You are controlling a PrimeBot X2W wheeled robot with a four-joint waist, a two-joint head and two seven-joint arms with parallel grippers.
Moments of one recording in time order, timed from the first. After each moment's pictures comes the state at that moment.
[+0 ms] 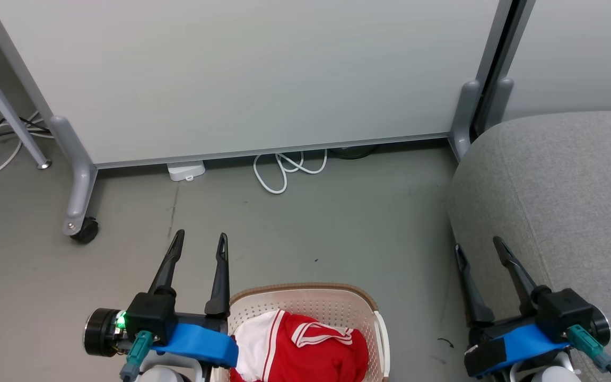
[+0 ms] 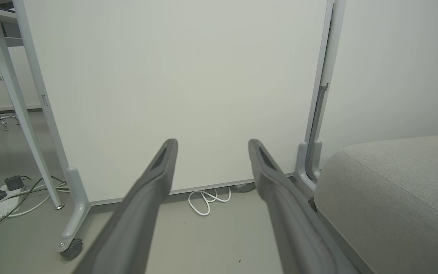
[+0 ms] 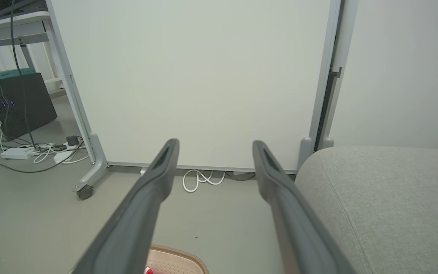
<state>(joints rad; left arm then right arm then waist) -0.10 0.05 -0.20 0.24 -0.11 -0.02 -0.26 -0.08 -0.05 0.04 0.22 0.08 0.13 -0.26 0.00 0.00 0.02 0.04</state>
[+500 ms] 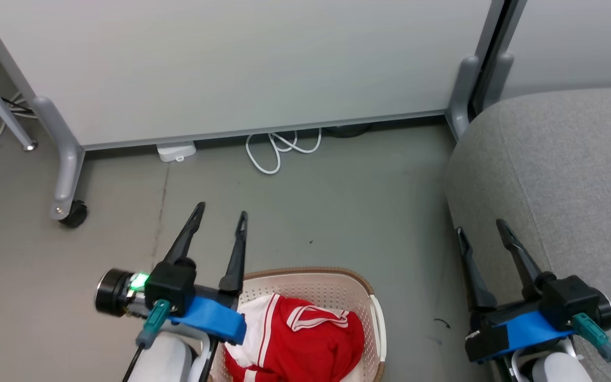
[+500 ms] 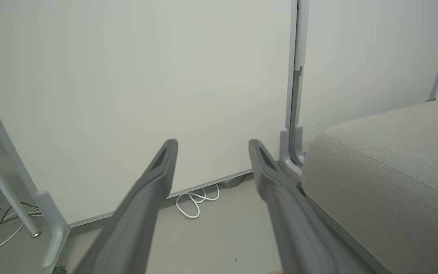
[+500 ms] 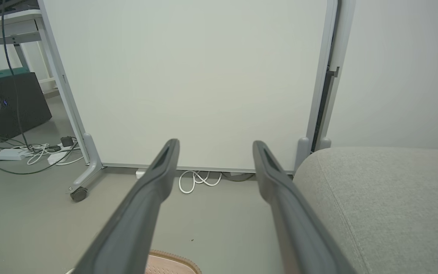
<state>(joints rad) -0.19 0.06 -0.23 0.30 -0.07 -0.08 -0.26 -0.11 -0.05 0.04 0.20 0.08 0.13 -0.26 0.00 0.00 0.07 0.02</state>
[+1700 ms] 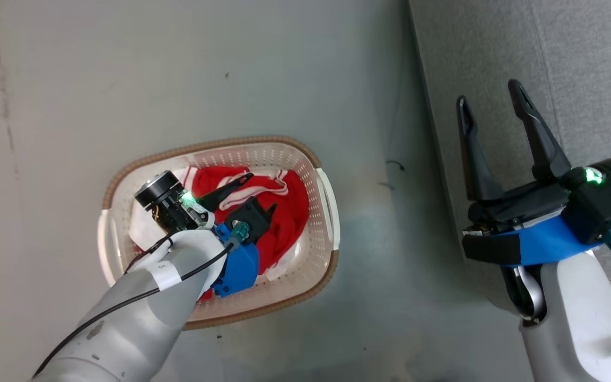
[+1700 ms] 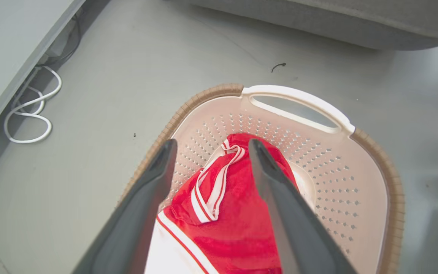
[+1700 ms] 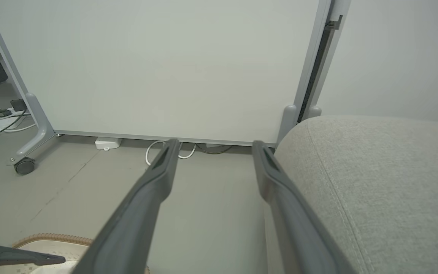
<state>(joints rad) -0.82 0.15 -0.92 1.04 -0.09 -0.13 -0.26 -0.41 -0.08 0.09 0.07 0.07 0.13 -0.26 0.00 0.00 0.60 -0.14</state>
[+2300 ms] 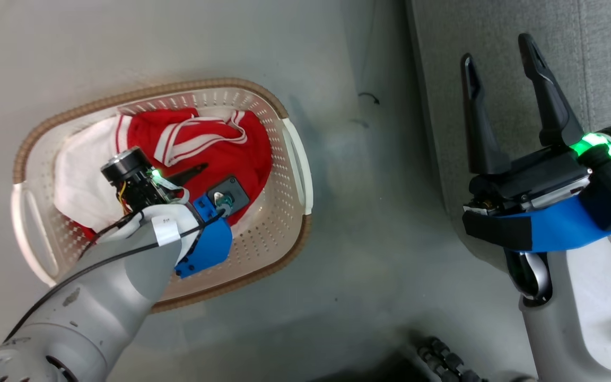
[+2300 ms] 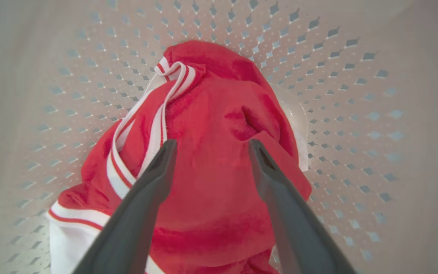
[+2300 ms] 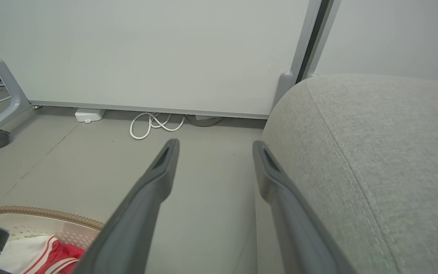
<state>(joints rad) -0.99 0.19 -1.28 1.20 -0.29 -0.13 -0.09 -0.48 -0.08 0.11 0.00 0.09 0.13 -0.26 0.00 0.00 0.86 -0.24</state>
